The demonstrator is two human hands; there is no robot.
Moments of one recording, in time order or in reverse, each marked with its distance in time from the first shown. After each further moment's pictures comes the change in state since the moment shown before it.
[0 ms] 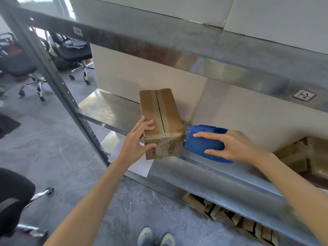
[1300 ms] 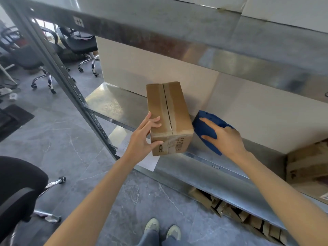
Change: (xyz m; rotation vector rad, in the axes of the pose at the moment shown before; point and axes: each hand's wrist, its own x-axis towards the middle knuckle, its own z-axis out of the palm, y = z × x) left_hand 0.002 -0.002 0.000 0.022 -0.011 -0.039; right_hand 0.052 0.006 0.079 0.076 0.135 0.297
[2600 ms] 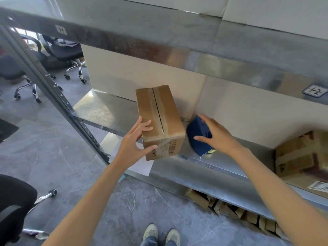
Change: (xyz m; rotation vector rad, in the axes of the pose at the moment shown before) left_hand 0.002 -0.001 -0.007 -0.049 -0.039 0.049; right_hand 0.006 0.021 0.000 0.444 -0.129 0.058
